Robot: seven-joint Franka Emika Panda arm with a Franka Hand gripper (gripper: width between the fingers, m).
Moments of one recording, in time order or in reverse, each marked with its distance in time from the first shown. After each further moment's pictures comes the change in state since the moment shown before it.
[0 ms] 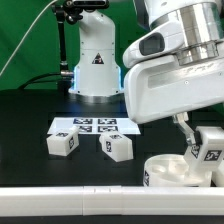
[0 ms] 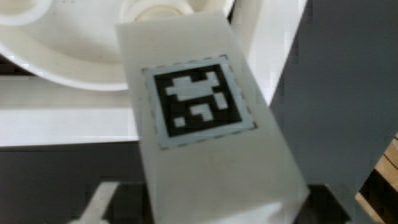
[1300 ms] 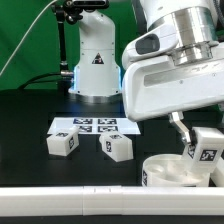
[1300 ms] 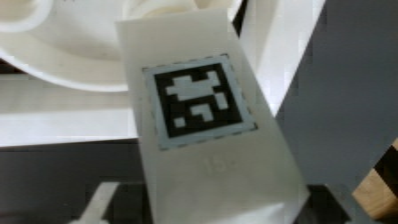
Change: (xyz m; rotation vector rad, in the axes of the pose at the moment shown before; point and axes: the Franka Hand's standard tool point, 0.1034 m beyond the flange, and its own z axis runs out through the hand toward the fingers) arm -0.008 0.003 -0.001 -0.038 0.109 0.014
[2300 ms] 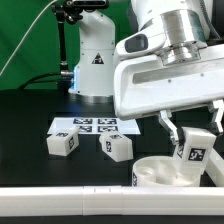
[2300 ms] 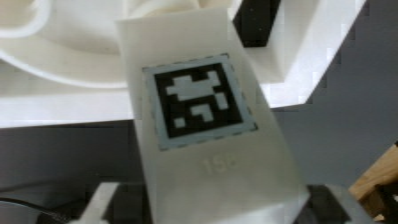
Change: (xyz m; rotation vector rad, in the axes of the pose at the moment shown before) arm 0.000 0.015 -0.004 -0.038 0.110 0.009
